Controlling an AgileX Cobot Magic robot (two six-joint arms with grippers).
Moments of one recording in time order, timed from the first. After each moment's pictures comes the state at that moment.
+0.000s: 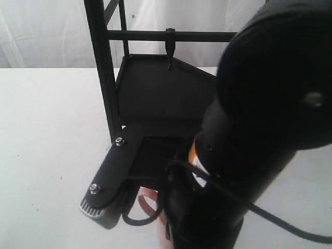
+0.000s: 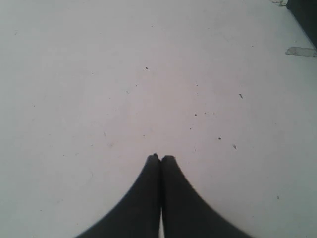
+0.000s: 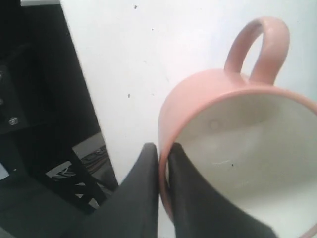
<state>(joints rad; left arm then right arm) 0.08 0.00 0.02 0.00 0.50 0.02 1.11 1.40 -1.17 0.05 1.22 -0.29</state>
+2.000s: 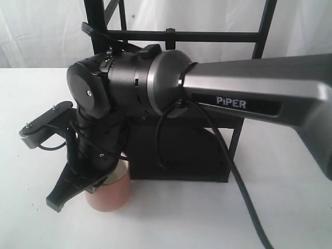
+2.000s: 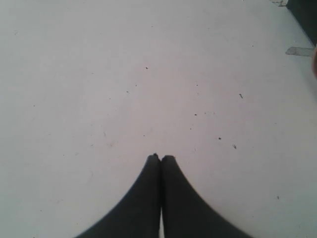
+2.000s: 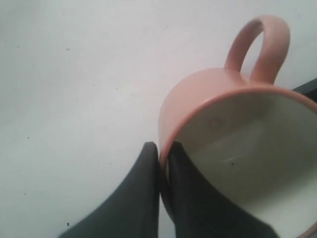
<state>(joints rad) 0.08 0.00 0.02 0.00 0.50 0.02 0.99 2.02 -1.66 0.12 0.98 -0.20</state>
